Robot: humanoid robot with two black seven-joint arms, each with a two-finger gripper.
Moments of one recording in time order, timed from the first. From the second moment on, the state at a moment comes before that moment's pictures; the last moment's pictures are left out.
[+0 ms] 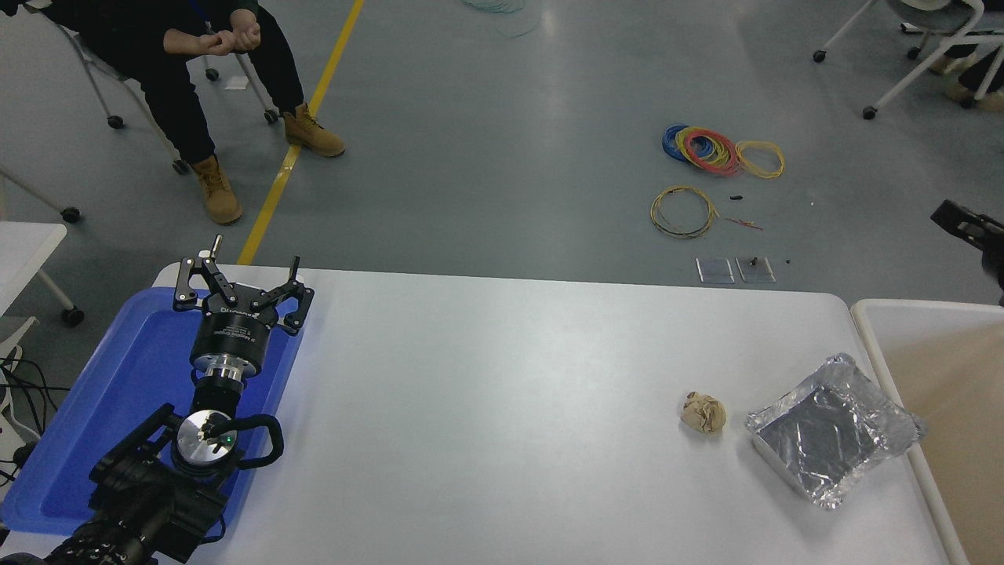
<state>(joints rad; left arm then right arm) -0.50 0.13 -1.12 -0.54 -0.09 -0.62 -0.36 1.41 -0.60 -1.10 0.63 -0.07 -0.12 0.12</state>
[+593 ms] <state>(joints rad) -0.50 0.13 -1.12 -0.54 -0.09 -0.62 -0.36 1.84 -0.58 -1.19 0.92 -0.19 0.30 0.12</state>
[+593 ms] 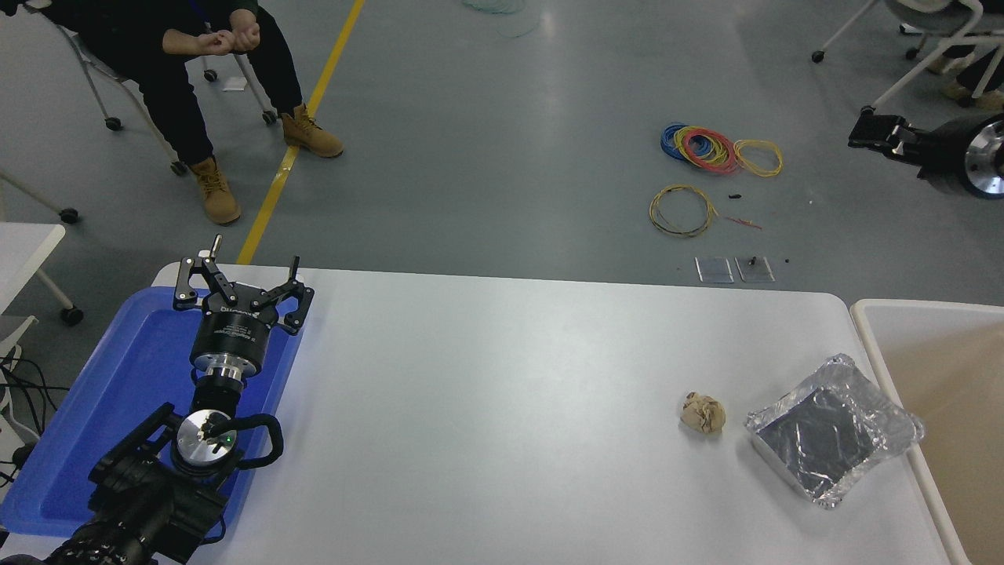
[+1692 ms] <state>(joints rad) -0.50 0.13 -1.12 -0.54 -0.09 -0.62 -0.36 2.21 -0.36 -1.28 1.40 -0.23 0.68 0.06</state>
